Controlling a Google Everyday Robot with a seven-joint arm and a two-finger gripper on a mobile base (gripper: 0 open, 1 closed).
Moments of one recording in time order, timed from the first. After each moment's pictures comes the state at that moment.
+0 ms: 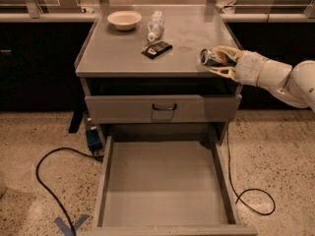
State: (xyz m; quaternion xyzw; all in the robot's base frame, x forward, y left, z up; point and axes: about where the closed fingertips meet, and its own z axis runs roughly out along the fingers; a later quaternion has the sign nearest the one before) arm 0.737 -0.208 0.859 -0.59 0.44 -0.07 0.67
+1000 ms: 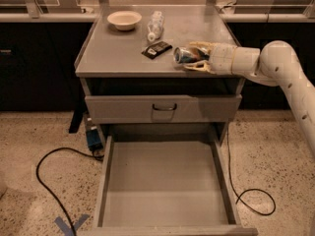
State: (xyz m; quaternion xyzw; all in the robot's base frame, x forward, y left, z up) arm 0.765 -0.130 0.849 -0.65 0.42 0.00 0.64
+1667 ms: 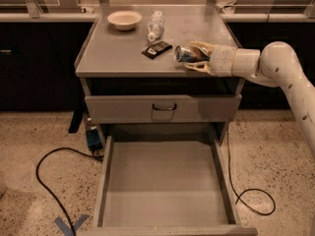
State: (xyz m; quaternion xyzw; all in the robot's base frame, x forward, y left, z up) arm 0.762 -0.127 0.844 -0.65 0.42 0.01 0.64
